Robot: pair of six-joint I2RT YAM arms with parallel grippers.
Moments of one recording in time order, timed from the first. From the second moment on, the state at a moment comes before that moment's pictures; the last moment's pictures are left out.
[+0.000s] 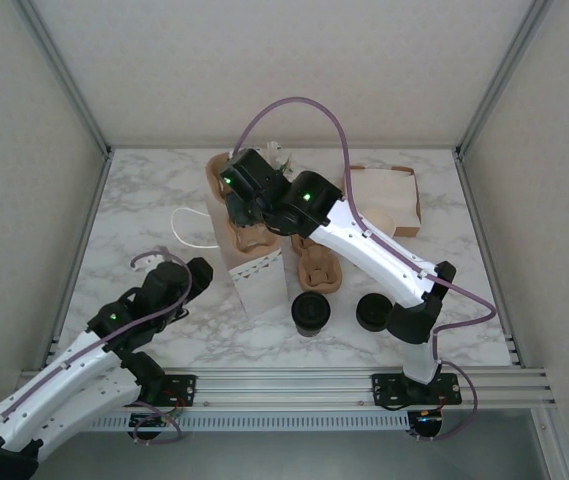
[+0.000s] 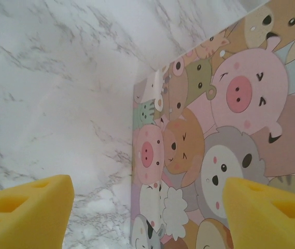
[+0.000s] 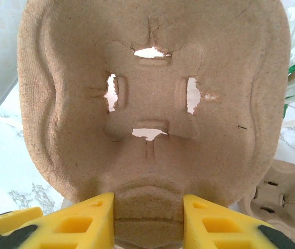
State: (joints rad) left arm -0.71 0.64 0.60 -0.66 -0.40 -1.14; right arm 1.07 1.92 2.29 -1.17 0.34 0.48
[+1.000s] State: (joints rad) left arm -0.71 0.52 0.89 -0.87 -0.61 -1.04; right arm 1.12 1.97 2.28 -1.15 0.45 0.48
